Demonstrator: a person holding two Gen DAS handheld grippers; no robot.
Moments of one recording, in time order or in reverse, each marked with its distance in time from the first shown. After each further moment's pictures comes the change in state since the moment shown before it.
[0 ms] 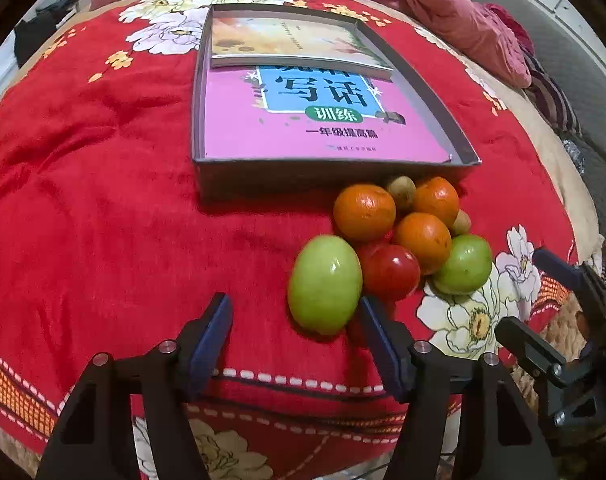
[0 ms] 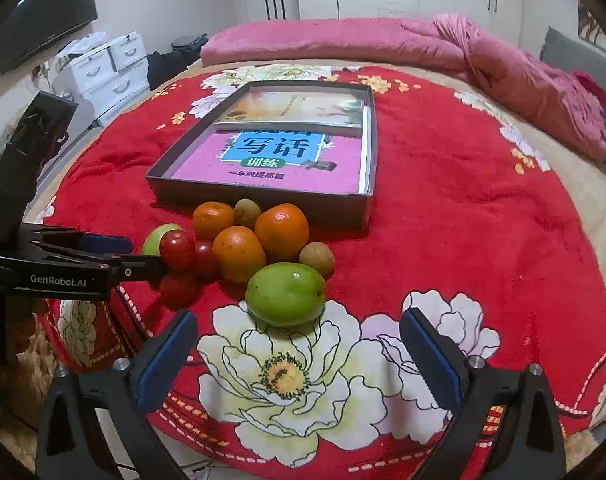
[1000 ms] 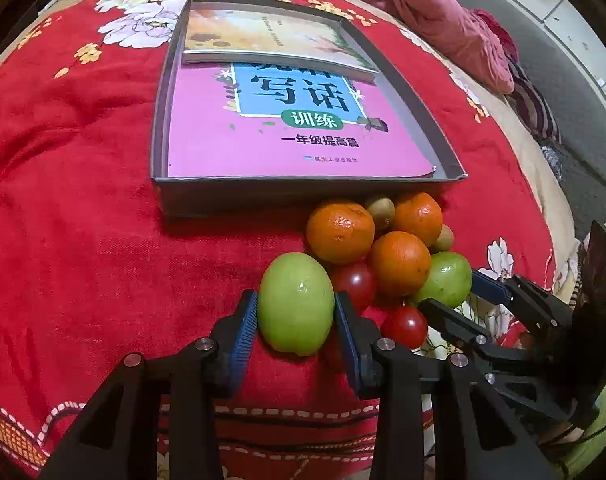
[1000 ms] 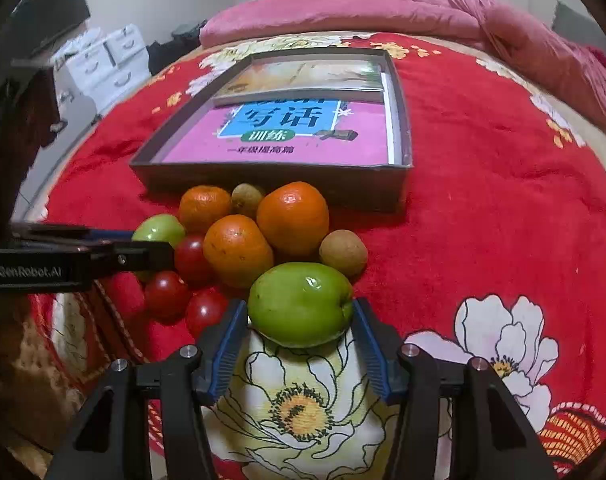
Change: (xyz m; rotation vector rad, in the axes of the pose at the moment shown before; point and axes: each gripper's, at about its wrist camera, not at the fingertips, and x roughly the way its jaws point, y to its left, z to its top) left arm 0.013 -0.002 0.015 -0.014 0.019 -0.116; right arm 0.045 -0.001 0.005 0.039 0.073 0.079
